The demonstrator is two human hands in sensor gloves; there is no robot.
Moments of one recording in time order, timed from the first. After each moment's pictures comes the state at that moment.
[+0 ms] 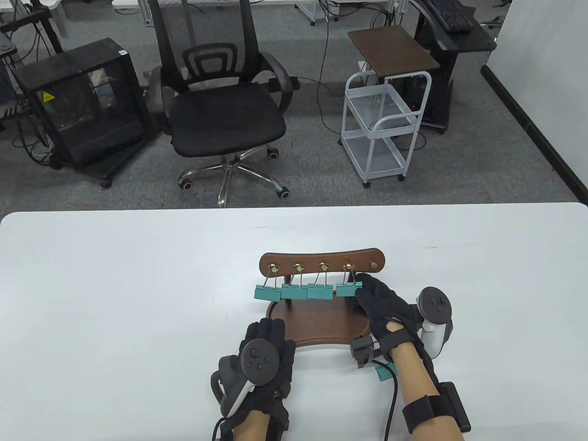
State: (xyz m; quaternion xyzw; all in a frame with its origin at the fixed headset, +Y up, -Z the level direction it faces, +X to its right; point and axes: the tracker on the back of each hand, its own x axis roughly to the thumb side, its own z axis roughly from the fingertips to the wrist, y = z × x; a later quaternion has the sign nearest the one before) left_hand -0.108 -0.721 -0.270 0.00 0.00 0.24 0.97; right_hand 0.190 -0.738 -0.371 -0.05 -0.01 0.73 0.69
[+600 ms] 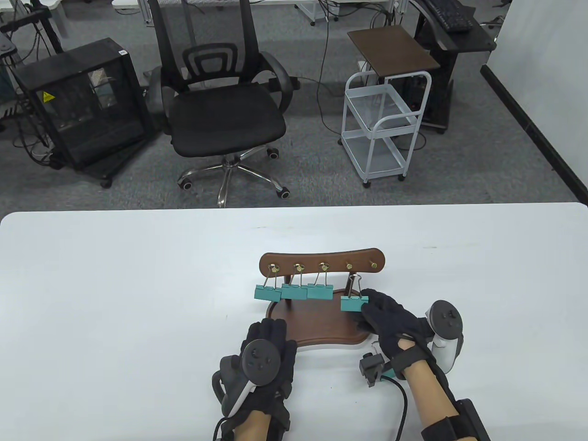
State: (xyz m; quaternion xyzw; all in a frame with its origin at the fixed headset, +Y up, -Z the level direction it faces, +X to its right) left_hand -0.106 -0.721 -0.270 0.00 -0.01 0.24 0.97; right_hand 0.202 -0.733 -0.338 -0.02 0.01 0.72 0.69
